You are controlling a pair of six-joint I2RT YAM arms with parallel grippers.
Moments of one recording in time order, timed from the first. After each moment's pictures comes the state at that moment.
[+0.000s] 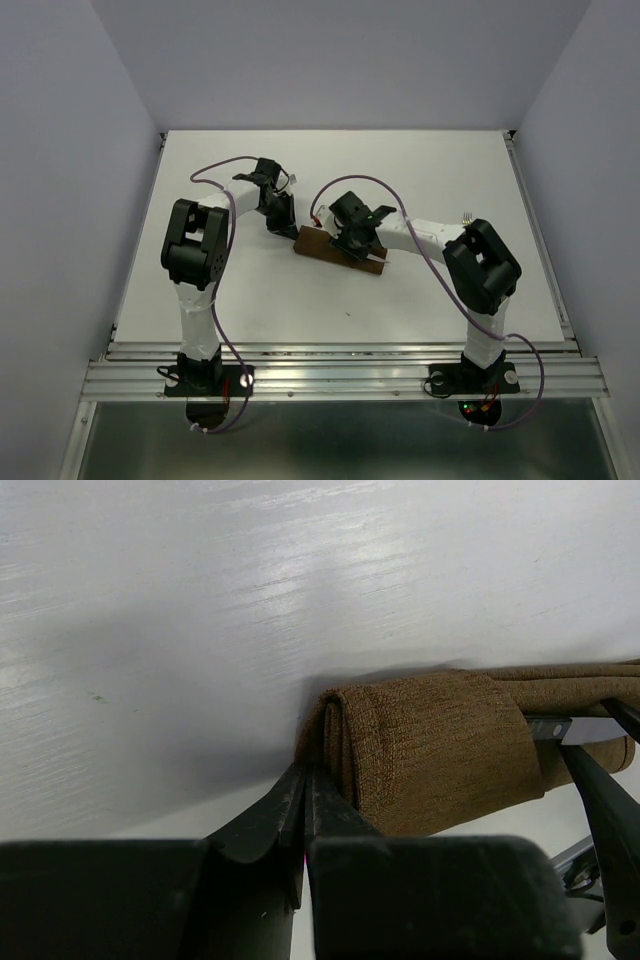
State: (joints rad) left arm -0.31 2.05 1.43 -0.60 0.40 -0.32; right arm 0.73 1.91 1.31 -0.51 0.15 -0.37
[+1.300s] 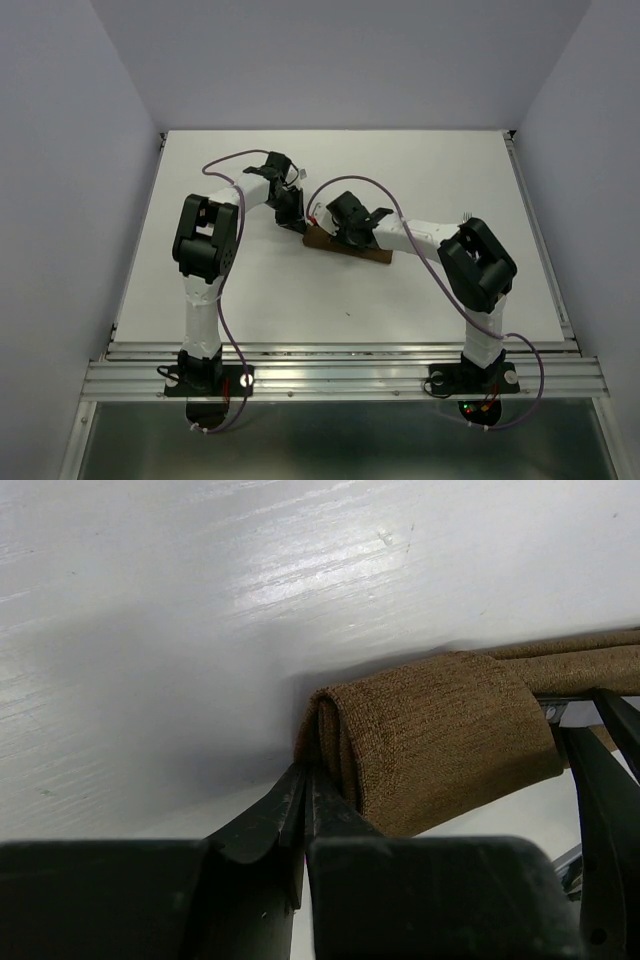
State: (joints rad) left arm -0.34 2.14 1.57 -0.64 0.41 -0.31; right arm 0.73 1.94 1.32 -0.41 0.26 -0.49
